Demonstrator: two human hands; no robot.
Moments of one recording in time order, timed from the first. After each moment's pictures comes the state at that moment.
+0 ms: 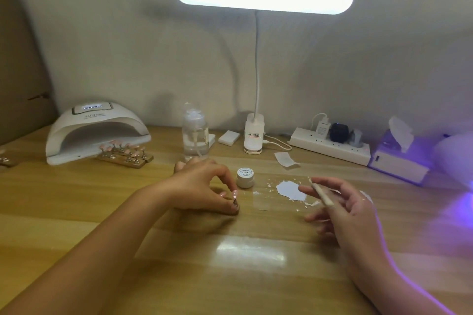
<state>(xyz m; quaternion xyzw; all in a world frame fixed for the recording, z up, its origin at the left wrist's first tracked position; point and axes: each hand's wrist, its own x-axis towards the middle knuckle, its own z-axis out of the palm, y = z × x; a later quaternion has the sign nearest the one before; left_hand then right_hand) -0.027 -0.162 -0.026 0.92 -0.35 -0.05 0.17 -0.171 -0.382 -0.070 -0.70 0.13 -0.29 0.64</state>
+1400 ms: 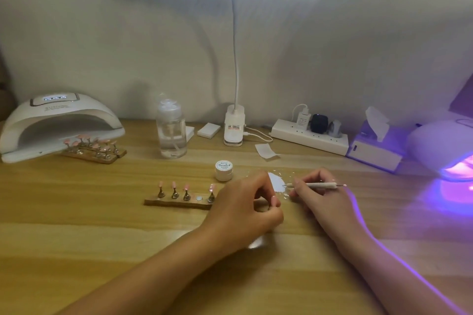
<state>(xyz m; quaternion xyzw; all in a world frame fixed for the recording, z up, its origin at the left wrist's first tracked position) -0.101 -0.241 -0.063 0.77 -0.41 -0.01 0.48 -0.161 -0.413 -0.075 -0.81 0.21 -0.26 0.48</state>
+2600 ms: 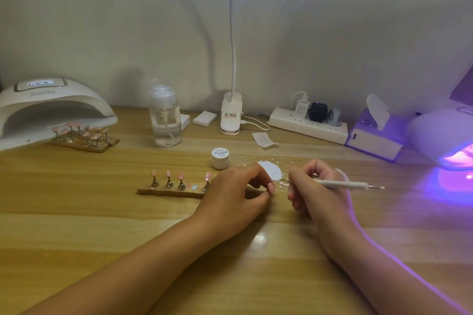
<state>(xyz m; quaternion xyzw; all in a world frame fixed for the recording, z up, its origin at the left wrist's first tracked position) -0.087 -0.243 -0.077 0.79 -0.41 0.03 0.45 -0.165 -0.382 -0.062 -0.68 0.19 -0.26 0.66</state>
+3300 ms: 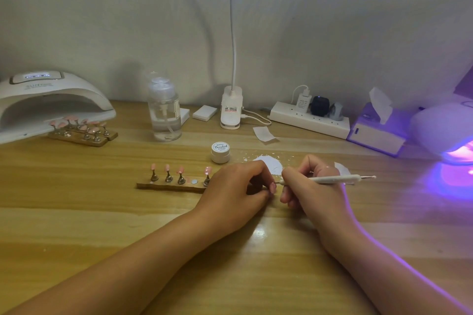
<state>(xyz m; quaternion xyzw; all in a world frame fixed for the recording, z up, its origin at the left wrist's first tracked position) -0.086 -0.244 -0.078 0.79 -0.42 0.01 0.44 -0.163 -0.379 -0.065 -0.73 0.17 -0.23 0.62</state>
